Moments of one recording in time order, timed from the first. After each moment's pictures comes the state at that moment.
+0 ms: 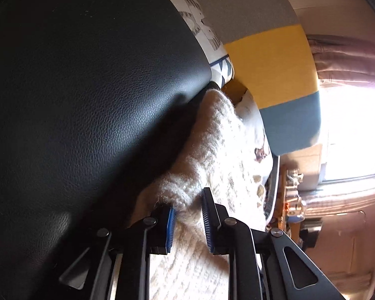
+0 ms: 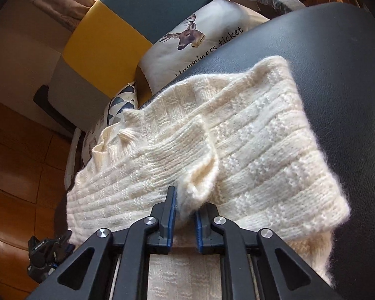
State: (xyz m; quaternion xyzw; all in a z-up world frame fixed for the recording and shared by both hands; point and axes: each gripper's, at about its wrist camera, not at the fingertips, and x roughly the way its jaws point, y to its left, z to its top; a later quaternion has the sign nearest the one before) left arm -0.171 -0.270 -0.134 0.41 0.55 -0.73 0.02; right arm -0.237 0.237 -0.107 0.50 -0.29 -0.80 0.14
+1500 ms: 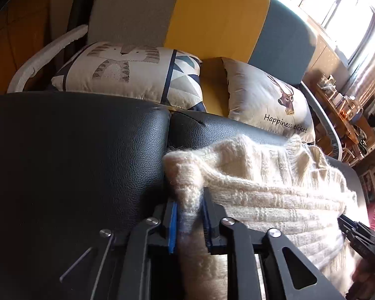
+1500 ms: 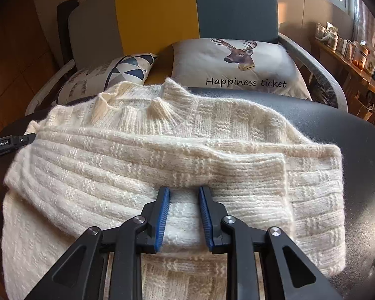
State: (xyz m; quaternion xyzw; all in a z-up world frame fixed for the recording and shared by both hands) left arm -0.262 -0.252 -0.096 0.47 0.15 -0.87 0.00; right arm -0.254 0.134 -0.090 0.48 0.01 -0.87 0.14
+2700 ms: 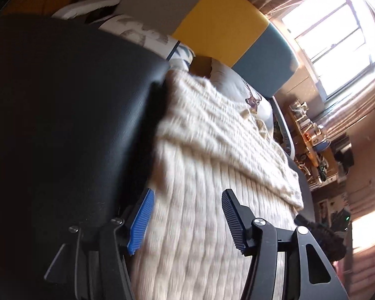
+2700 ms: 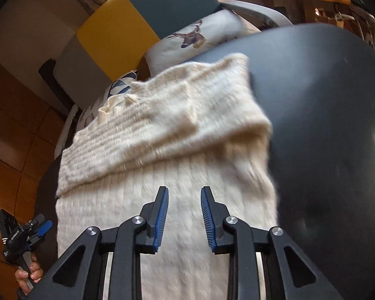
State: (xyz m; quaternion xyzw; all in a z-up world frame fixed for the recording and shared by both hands) left arm -0.051 -0.235 -0.082 0.44 0.32 -0.84 -0.04; right arm -0.122 0.274 -0.092 0.50 -0.23 -0.83 0.13
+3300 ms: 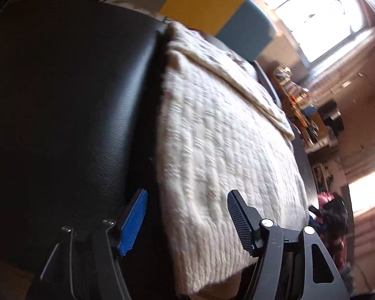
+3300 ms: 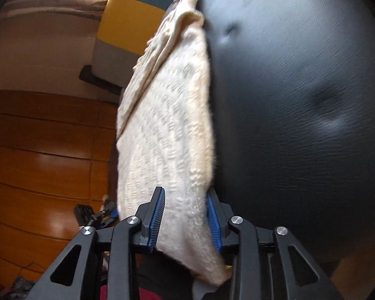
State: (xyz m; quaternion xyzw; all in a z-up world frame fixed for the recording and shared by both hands) left arm 0.083 -0.210 -0.102 0.47 0.27 -0.83 -0.12; right arm 0.018 0.338 -0.147 0.54 -0.40 -0.68 0.30
